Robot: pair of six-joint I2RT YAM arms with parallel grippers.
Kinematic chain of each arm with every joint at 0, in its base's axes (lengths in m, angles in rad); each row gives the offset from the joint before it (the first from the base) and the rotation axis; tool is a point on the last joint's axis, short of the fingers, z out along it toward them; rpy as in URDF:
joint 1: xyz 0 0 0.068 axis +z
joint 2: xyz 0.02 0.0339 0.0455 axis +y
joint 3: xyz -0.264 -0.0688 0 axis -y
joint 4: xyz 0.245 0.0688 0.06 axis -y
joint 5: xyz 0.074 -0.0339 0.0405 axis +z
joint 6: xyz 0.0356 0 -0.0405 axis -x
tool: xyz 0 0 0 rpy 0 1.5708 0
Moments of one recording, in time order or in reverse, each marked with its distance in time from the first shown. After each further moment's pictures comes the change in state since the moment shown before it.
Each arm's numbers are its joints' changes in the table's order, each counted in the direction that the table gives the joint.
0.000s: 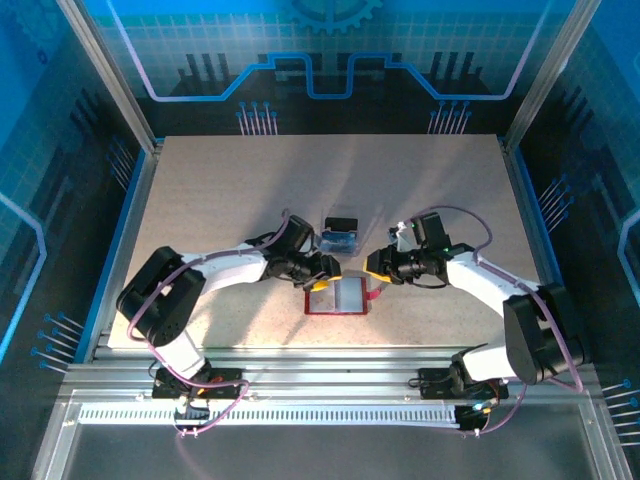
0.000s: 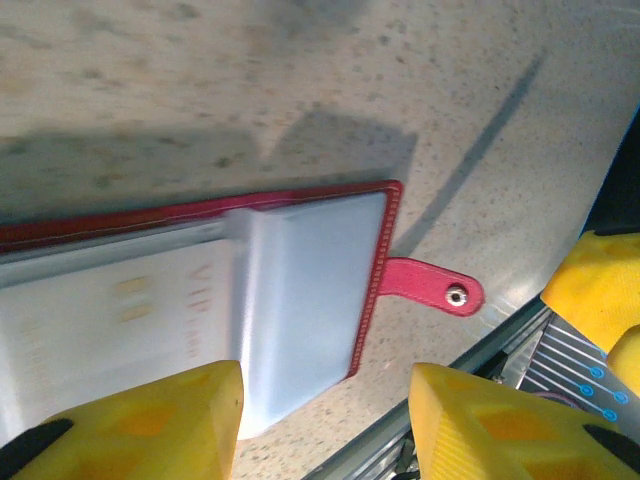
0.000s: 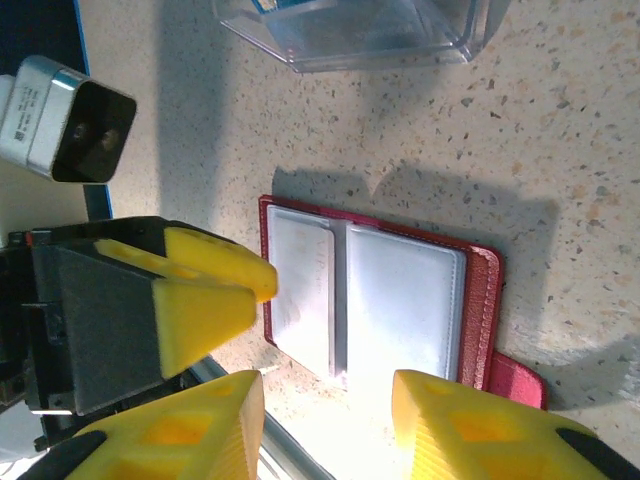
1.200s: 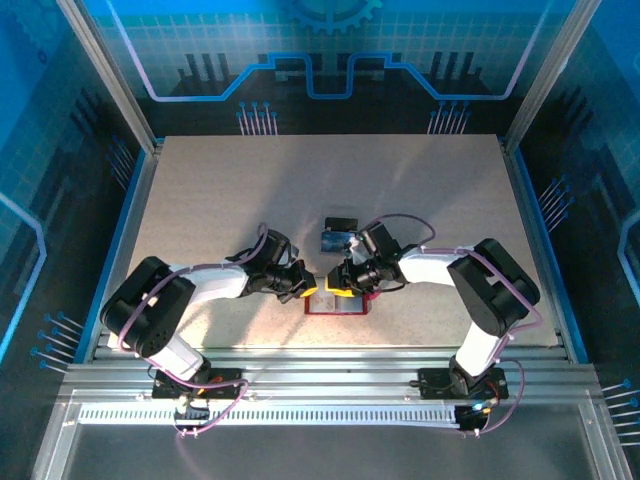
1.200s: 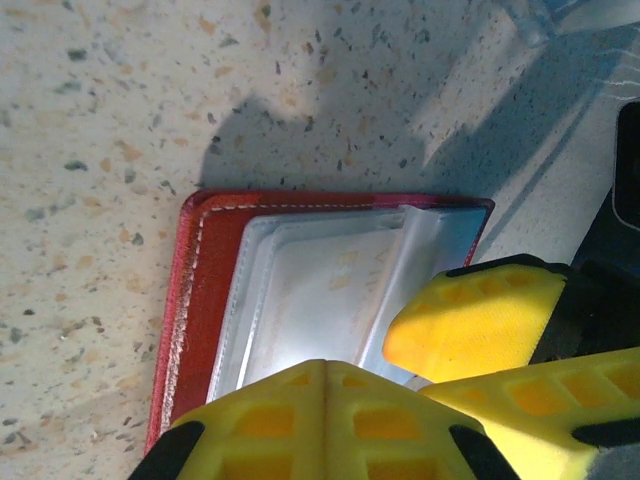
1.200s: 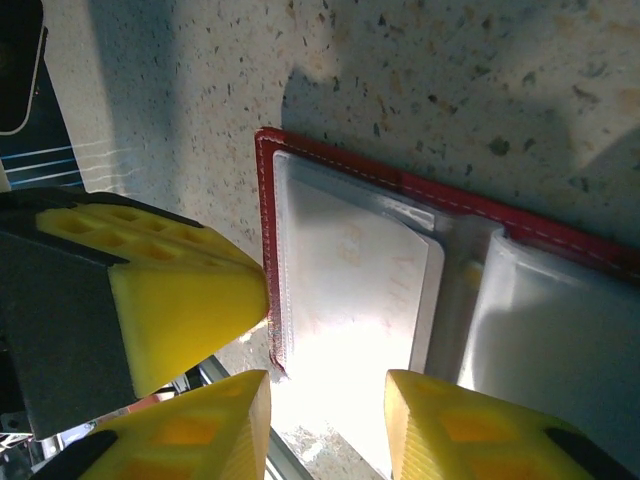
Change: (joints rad) left arm 0.076 -0.075 -0.229 0.182 -0.016 0.076; right arm 0.281 0.341 0.103 0.218 0.003 -0.147
